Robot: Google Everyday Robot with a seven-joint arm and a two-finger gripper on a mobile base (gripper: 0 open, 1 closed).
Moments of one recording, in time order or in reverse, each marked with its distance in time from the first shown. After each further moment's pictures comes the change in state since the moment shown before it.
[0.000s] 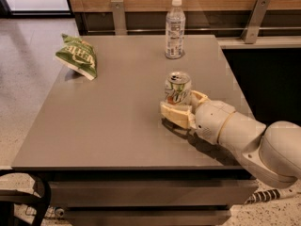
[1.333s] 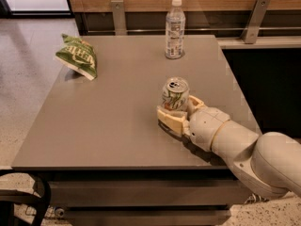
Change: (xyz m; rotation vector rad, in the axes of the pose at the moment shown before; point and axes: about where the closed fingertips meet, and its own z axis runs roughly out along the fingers) arm 0.015 0.012 0.004 0.046 0.008 -0.032
